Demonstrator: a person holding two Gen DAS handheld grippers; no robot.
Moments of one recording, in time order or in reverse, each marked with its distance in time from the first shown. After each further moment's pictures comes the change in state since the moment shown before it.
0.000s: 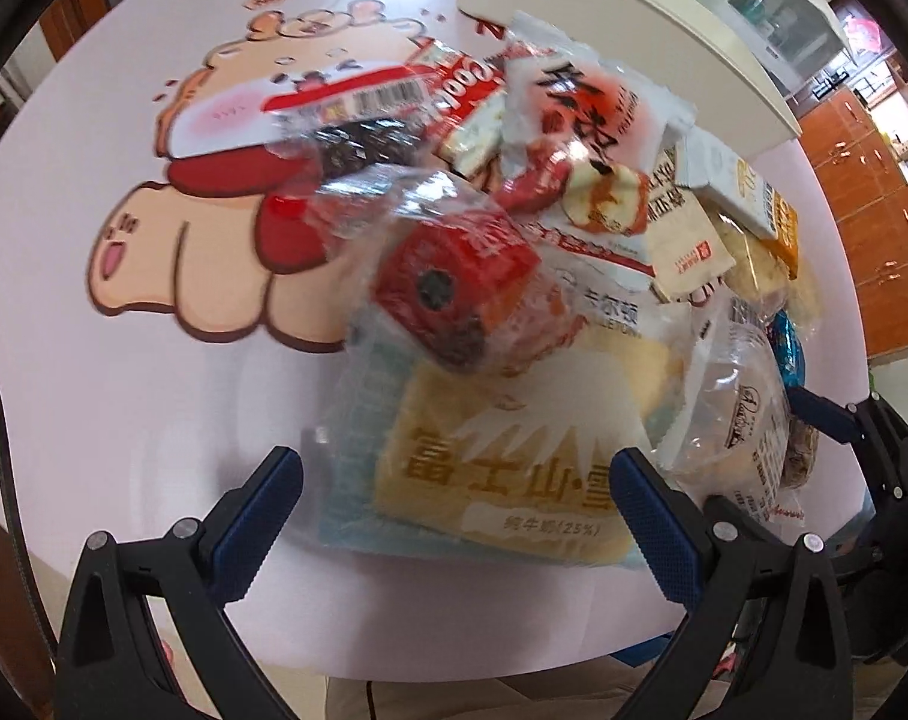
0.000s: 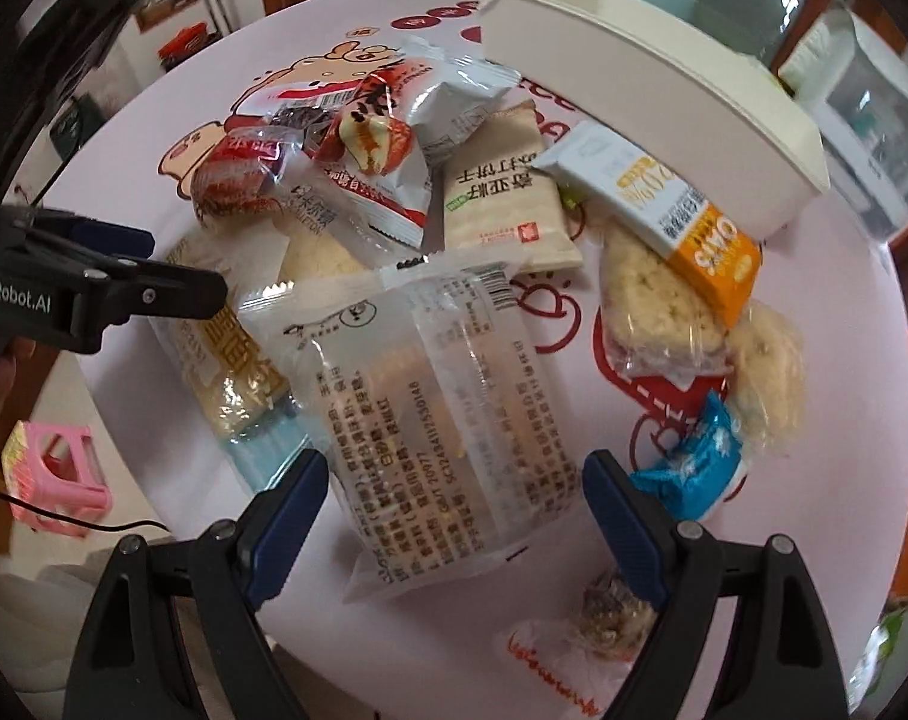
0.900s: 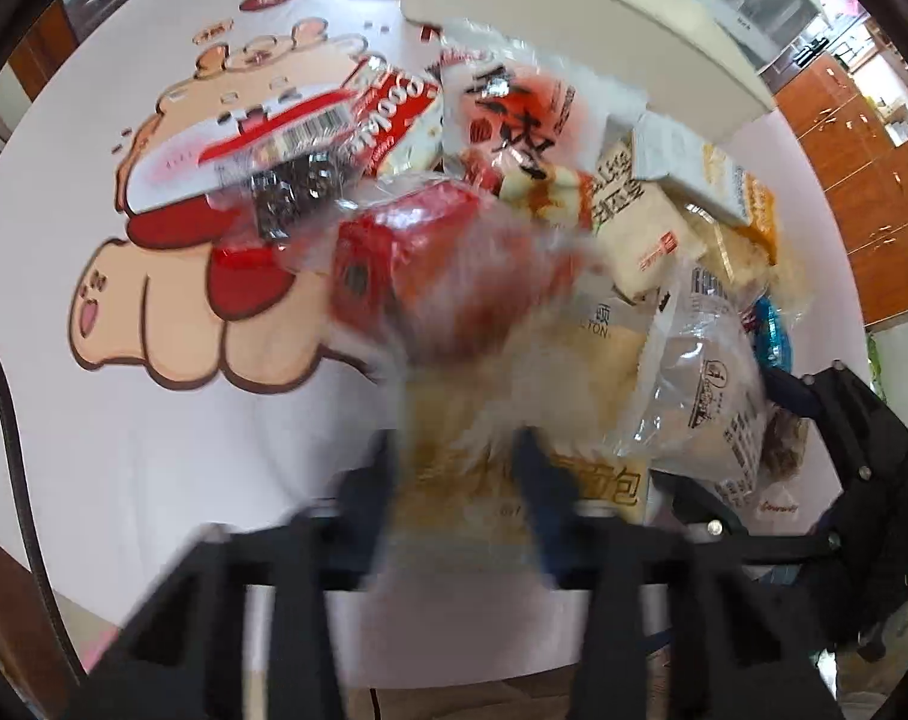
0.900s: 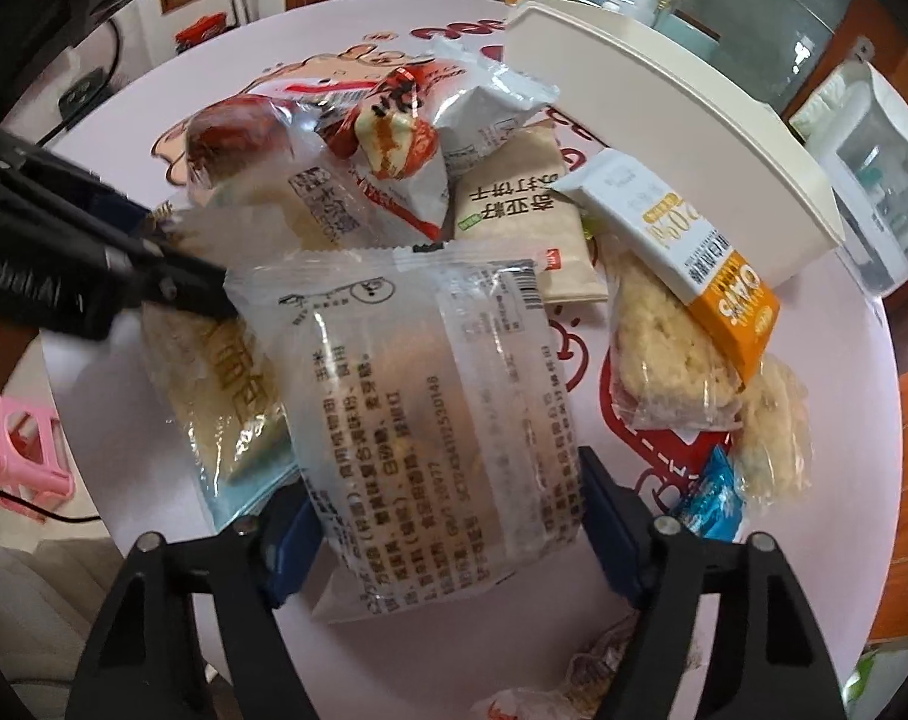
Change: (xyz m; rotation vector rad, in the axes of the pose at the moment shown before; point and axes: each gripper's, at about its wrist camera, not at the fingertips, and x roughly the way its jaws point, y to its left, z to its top) left arm -0.004 -0.028 0.018 0.077 0.002 0.014; right arm 0.015 0.010 0.002 -0.056 -0.065 -0.040
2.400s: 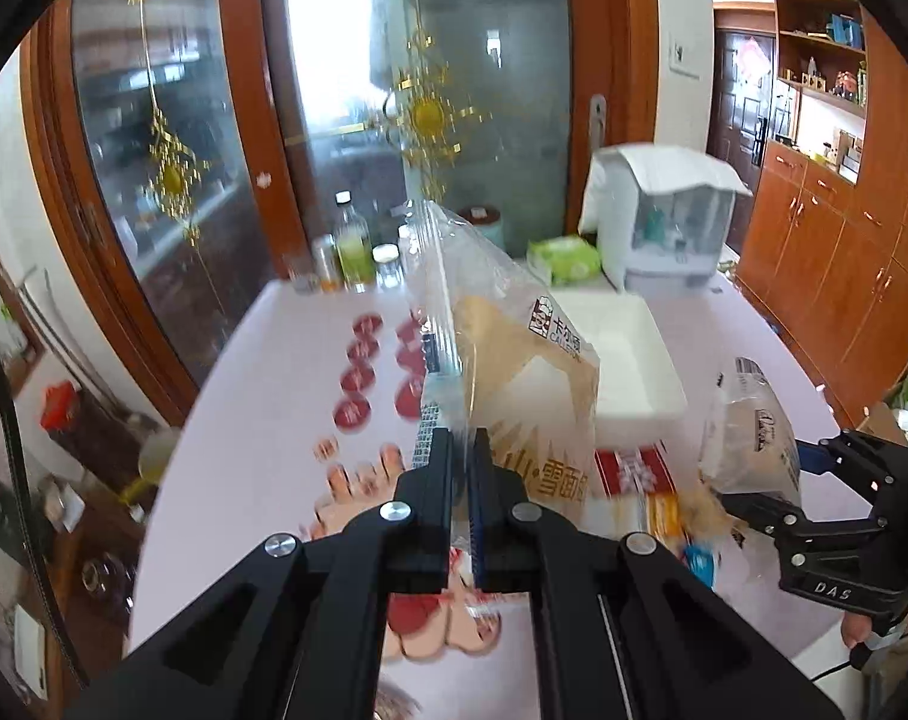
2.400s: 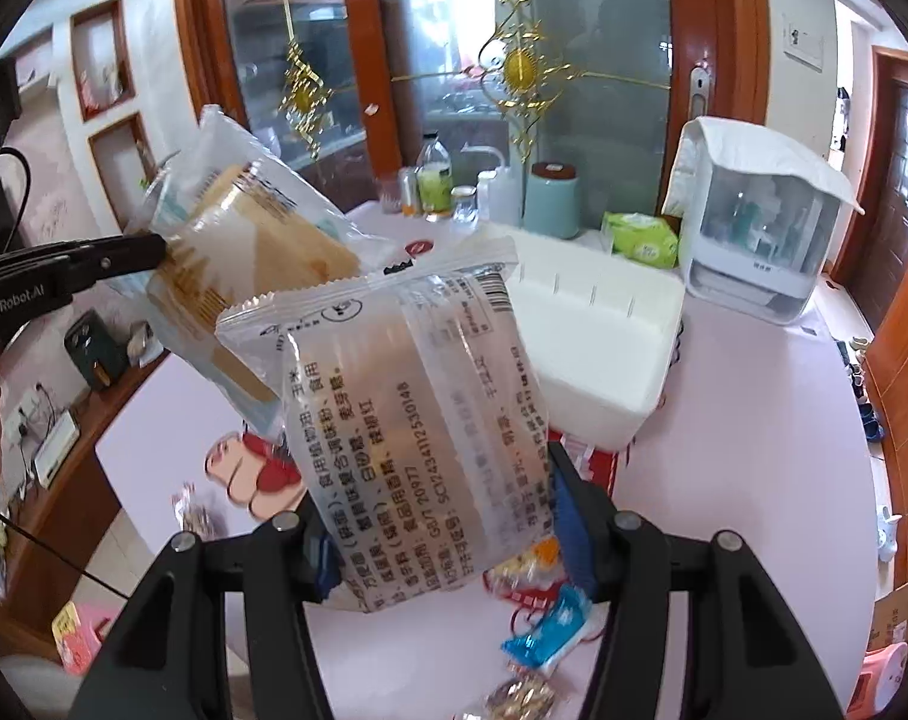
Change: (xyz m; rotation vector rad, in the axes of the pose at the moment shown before) left arm -0.272 -0.051 0.061 0.209 -0.621 0.191; right arm -0.181 -0.111 0.074 0.320 -0.363 0.058
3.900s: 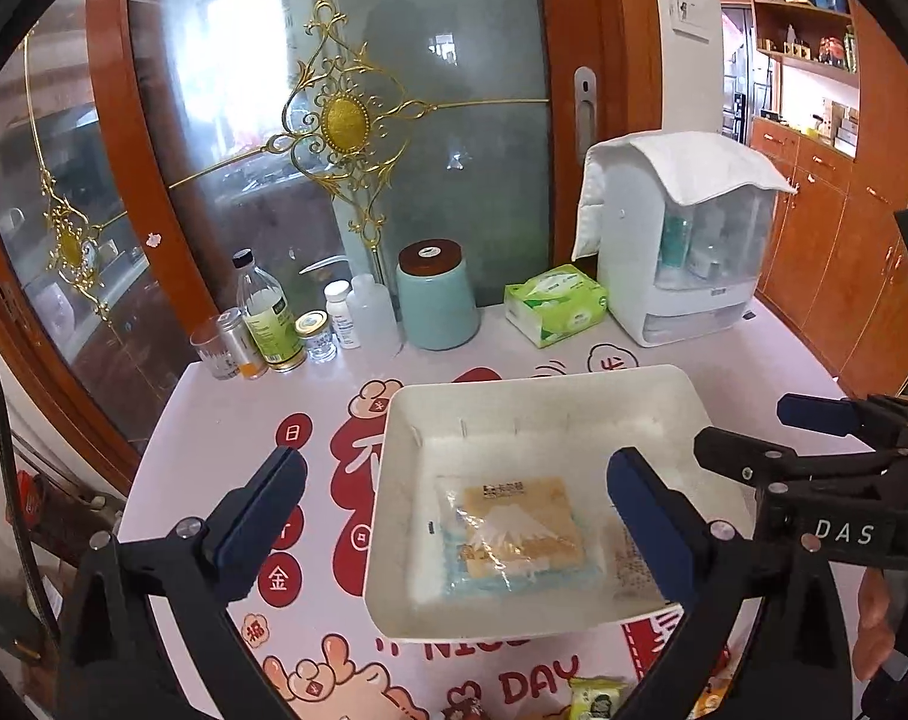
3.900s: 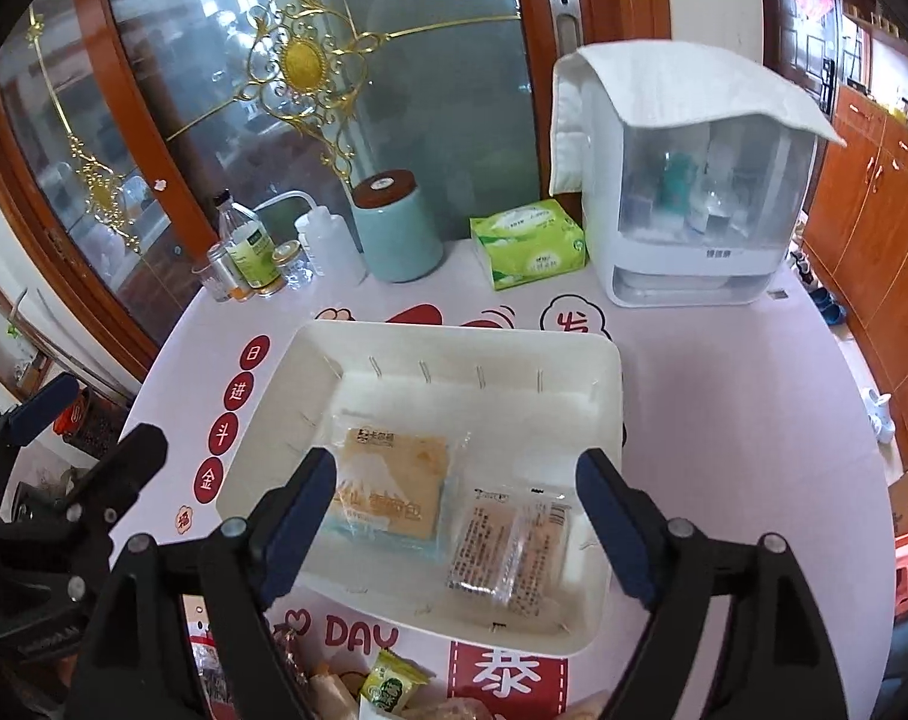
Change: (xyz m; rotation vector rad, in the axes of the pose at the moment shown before) left arm 0.210 -0.056 0.110 0.101 -0.013 -0.050; right arm 0.151 -0.131 0.142 0.334 0.081 -0.175
